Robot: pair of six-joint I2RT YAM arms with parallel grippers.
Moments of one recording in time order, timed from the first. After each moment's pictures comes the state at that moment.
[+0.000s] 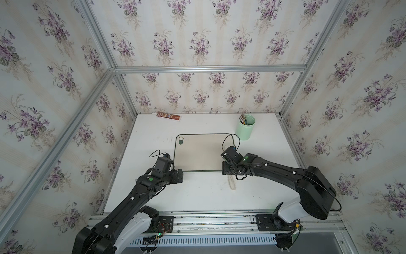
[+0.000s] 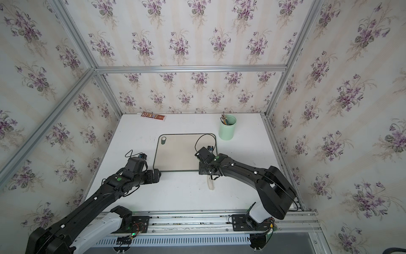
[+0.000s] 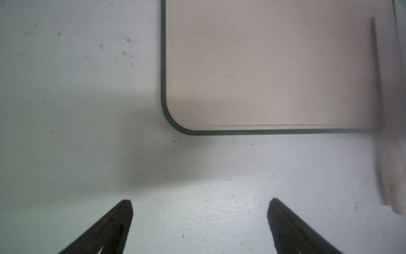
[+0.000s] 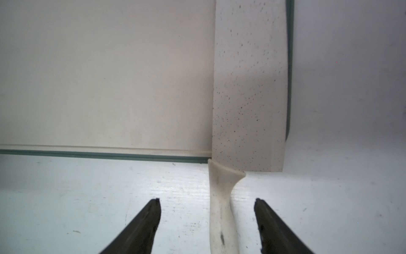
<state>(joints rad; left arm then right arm) -0.37 0.91 0.51 -0.59 -0.01 -0.46 0.82 1.50 0.95 -0.62 0.19 0.76</state>
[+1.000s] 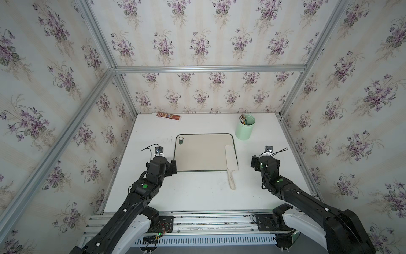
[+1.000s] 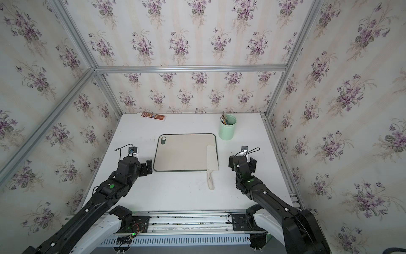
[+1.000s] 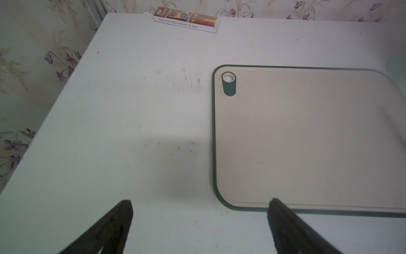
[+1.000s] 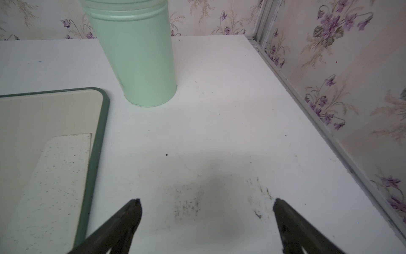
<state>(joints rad) -0.37 0.76 0.48 -0.37 -0.39 -0.25 0.41 0.99 0.27 0.17 0.58 0.21</state>
